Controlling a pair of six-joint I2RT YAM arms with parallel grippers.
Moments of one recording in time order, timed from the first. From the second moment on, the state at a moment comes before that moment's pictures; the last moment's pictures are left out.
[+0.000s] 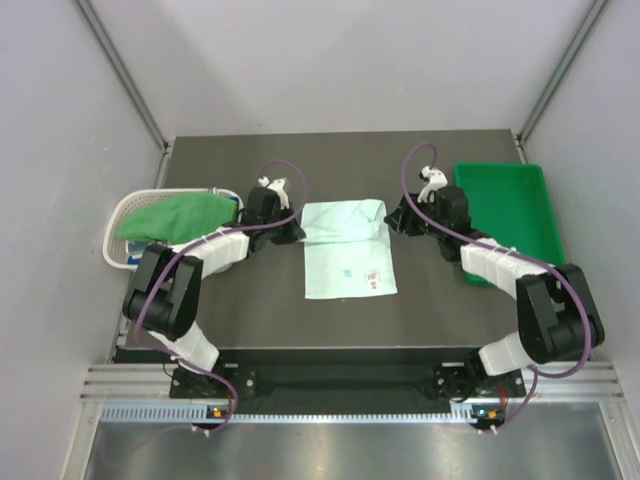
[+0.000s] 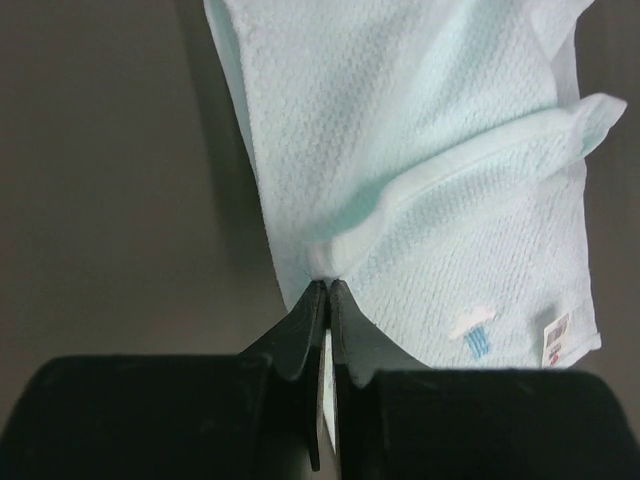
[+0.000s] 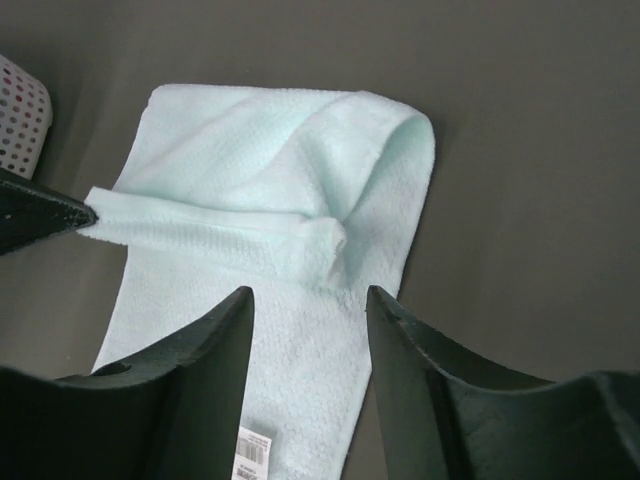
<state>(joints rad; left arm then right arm) -0.37 1.66 0.93 0.04 0.23 -0.45 0.29 1.48 0.76 0.27 -0.29 0.33</state>
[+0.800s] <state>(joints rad) -0.39 1.58 0.83 0.05 0.19 -0.48 0.46 1.74 1.07 -0.07 0.07 0.45</state>
